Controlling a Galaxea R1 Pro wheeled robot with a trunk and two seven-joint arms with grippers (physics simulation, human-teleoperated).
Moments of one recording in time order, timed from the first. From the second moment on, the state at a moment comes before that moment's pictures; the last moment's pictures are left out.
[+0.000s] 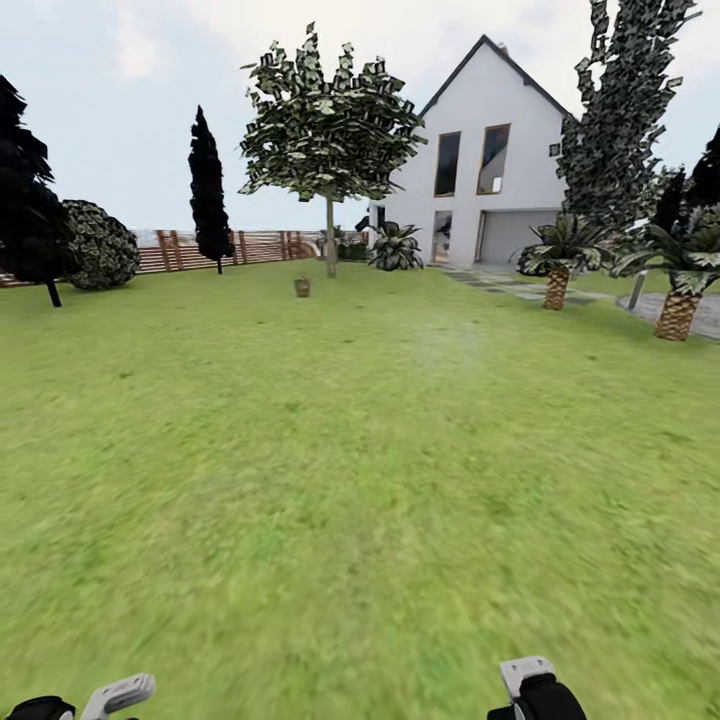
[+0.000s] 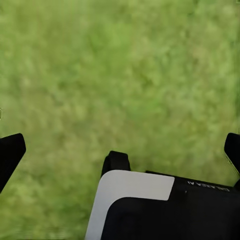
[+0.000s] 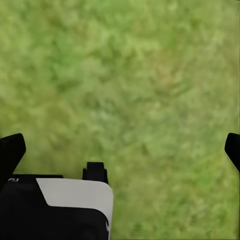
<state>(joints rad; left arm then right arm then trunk) -0.07 0.28 0.14 -1.09 0.31 0.97 -0.09 -0.10 -0.02 0.08 -1.18 0.07 0.99 -0.04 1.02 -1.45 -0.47</state>
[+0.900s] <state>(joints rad) -0.07 0.24 0.13 -1.09 0.31 0.97 -0.09 -0.10 -0.02 0.08 -1.18 0.07 0.99 -0.04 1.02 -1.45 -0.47</state>
